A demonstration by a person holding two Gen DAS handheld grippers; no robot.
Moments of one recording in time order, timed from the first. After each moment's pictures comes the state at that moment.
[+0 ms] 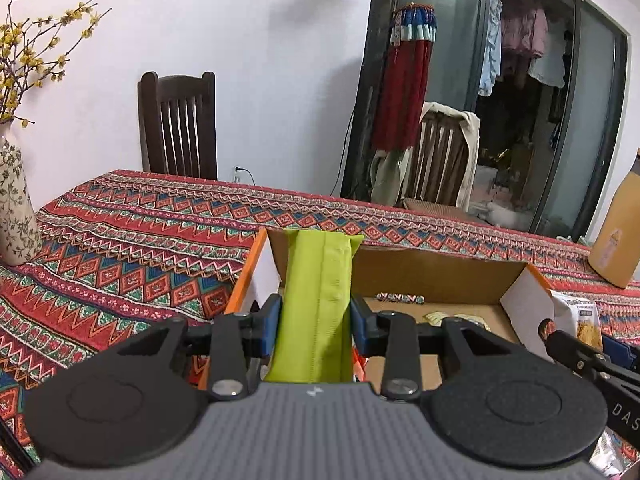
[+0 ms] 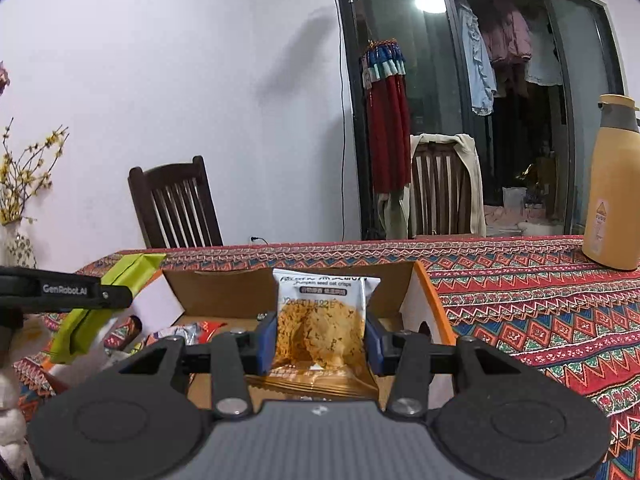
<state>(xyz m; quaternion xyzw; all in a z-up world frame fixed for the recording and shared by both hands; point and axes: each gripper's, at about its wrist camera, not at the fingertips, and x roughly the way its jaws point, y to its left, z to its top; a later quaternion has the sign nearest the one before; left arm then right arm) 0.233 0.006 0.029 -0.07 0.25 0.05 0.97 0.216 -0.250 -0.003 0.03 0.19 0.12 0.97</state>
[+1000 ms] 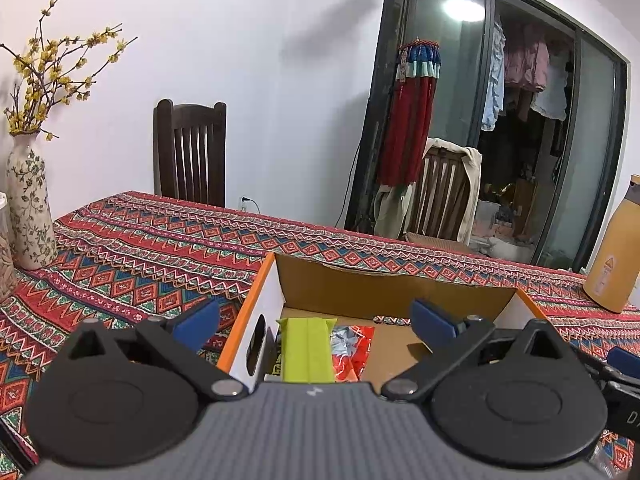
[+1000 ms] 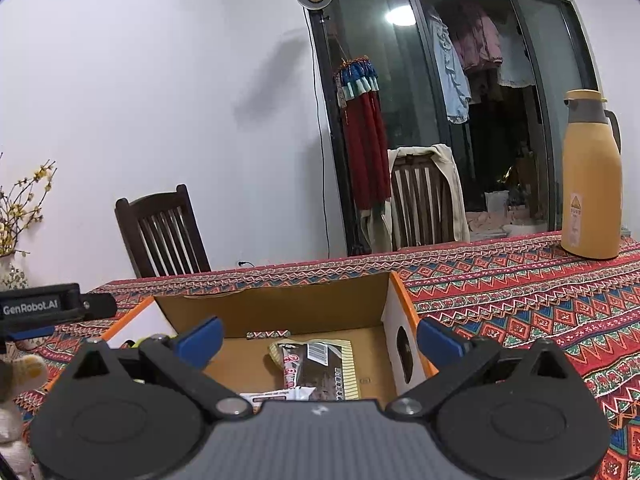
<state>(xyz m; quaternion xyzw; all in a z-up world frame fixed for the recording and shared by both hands) 0.201 0.005 0.036 -0.08 0.19 0.06 0.98 0.196 -0.270 0.000 0.07 0.16 0.10 0.98</state>
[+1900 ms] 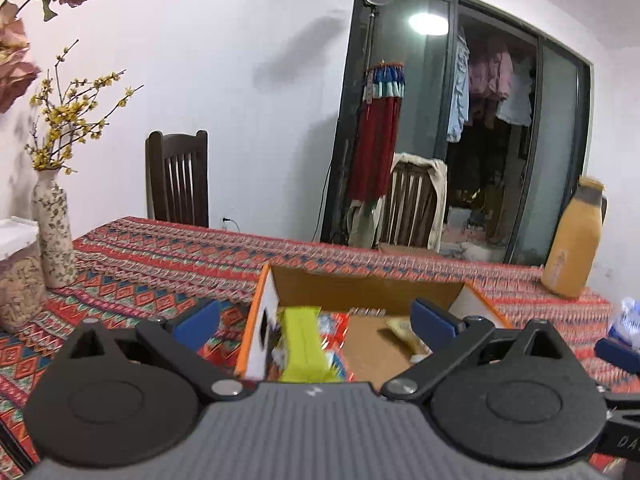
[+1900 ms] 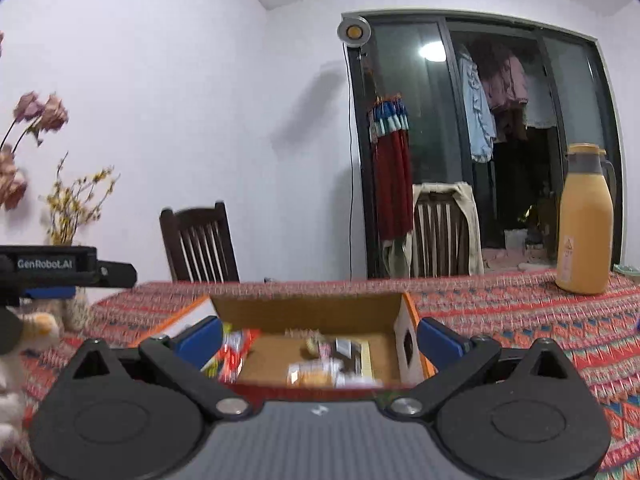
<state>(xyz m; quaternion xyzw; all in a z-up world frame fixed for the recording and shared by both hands) 0.101 0.007 0.066 -0.06 0.17 0.02 0.98 0.085 -0.275 0.021 0.03 0.12 0.13 0.98</state>
